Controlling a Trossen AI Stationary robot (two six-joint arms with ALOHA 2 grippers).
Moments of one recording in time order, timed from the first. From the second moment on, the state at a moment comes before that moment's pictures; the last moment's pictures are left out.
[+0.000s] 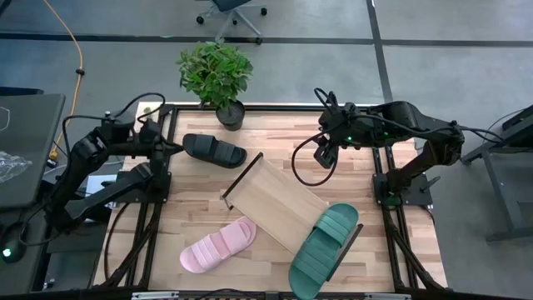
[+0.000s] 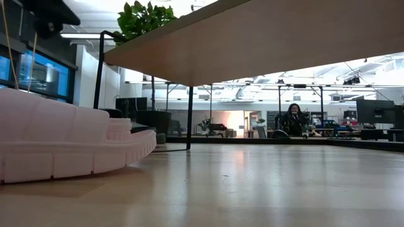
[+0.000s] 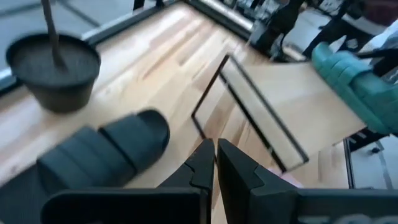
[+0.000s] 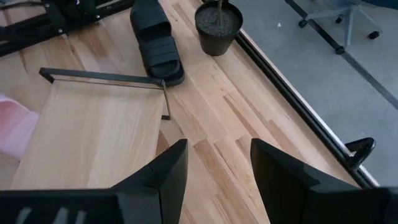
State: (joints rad) left arm 0.92 0.41 0.85 -1.03 0.51 -0.11; right arm 0.09 1.51 2.01 -1.43 0.44 0.49
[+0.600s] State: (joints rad) left arm 0.89 0.40 0.66 -0.30 0.81 -0.35; right arm 0.09 1.51 2.01 -1.45 0.45 0.55
